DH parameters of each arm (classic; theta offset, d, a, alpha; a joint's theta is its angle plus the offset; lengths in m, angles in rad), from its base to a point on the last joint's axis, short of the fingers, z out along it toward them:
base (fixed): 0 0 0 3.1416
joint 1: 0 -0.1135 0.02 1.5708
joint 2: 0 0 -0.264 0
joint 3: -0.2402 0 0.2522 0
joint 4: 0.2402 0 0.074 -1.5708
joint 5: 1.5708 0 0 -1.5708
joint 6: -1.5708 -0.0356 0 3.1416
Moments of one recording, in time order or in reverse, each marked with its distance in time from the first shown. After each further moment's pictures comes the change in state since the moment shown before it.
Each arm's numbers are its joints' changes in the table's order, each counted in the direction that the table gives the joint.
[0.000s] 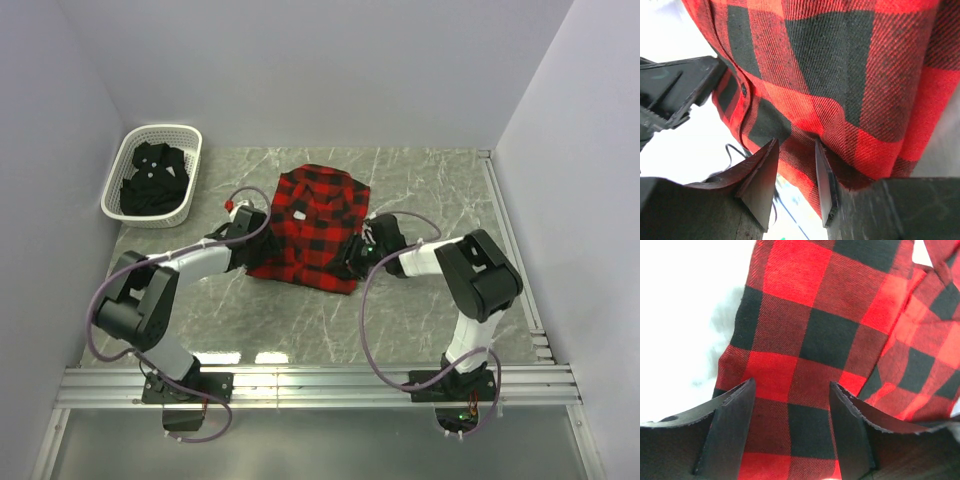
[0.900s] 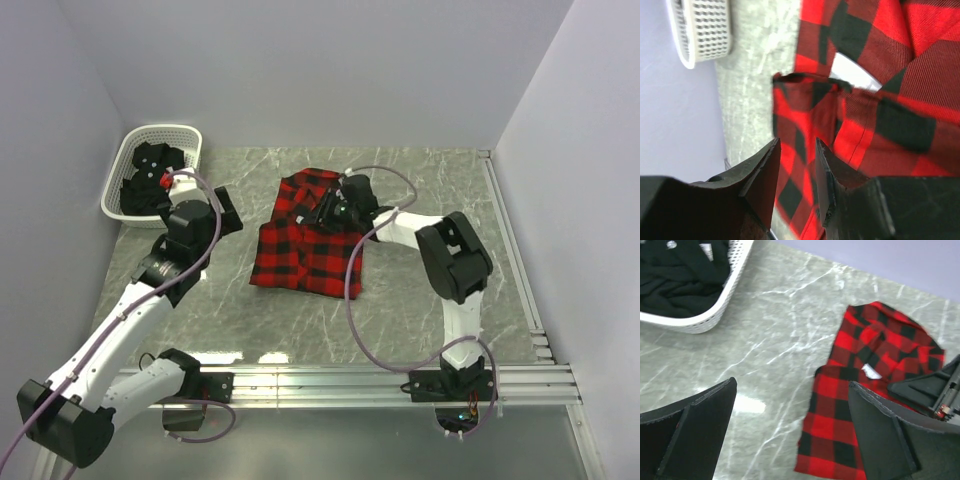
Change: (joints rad) left arm -0.007 -0.640 -0.060 0.187 -0.390 -0.362; right arm -0.052 0.161 -0.471 0.109 0.156 0.092
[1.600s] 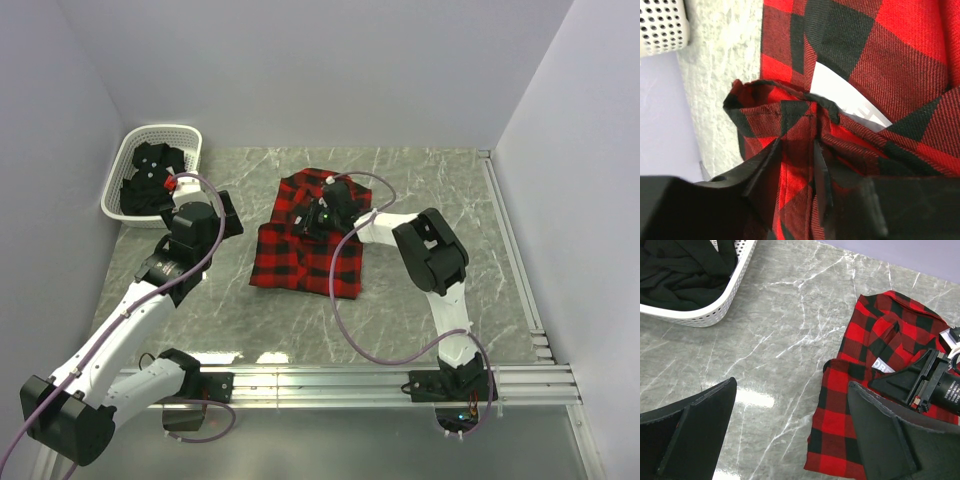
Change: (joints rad) left arm -0.005 -0.006 0.049 -0.008 -0.014 -0.025; right arm -0.077 0.197 -0.140 0.029 0.045 0.032
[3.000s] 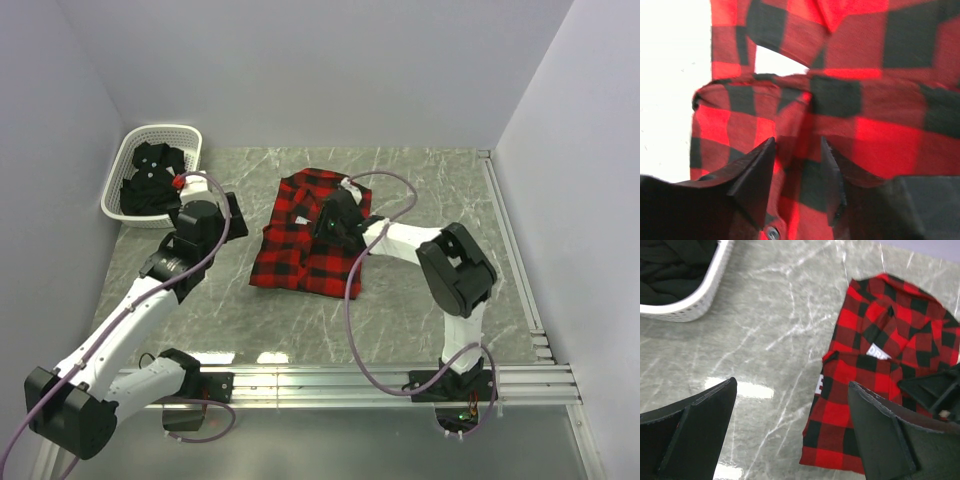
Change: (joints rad) left arm 0.000 0.028 0.002 -0.004 0.053 -0.005; right arm -0.071 -0.244 0.159 0.162 0.473 0.071
